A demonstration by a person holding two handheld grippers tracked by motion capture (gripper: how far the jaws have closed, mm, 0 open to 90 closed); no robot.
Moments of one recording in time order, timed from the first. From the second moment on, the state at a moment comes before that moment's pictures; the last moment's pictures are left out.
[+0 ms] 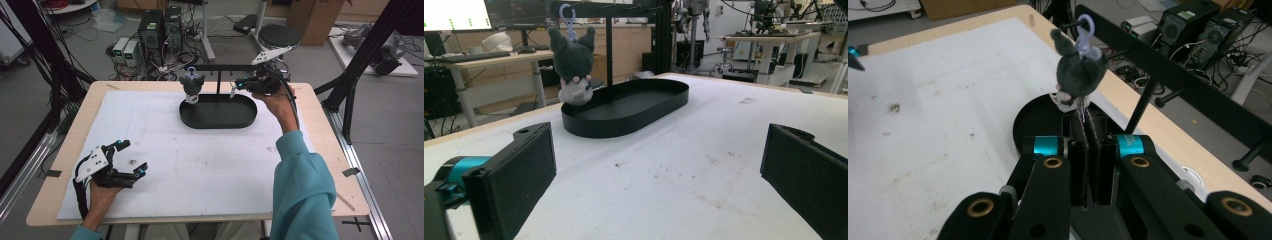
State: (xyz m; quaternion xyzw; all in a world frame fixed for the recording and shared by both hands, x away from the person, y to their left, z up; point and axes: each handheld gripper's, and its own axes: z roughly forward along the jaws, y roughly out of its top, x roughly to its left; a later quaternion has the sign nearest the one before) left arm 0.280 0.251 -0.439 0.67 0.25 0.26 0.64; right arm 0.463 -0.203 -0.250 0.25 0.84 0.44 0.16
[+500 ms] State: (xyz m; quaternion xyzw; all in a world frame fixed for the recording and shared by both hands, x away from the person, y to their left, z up) left arm 0.280 0.252 -0.441 0.66 0.26 0.26 0.65; right arm 0.488 -0.197 -0.233 0.26 0.83 0.46 0.17
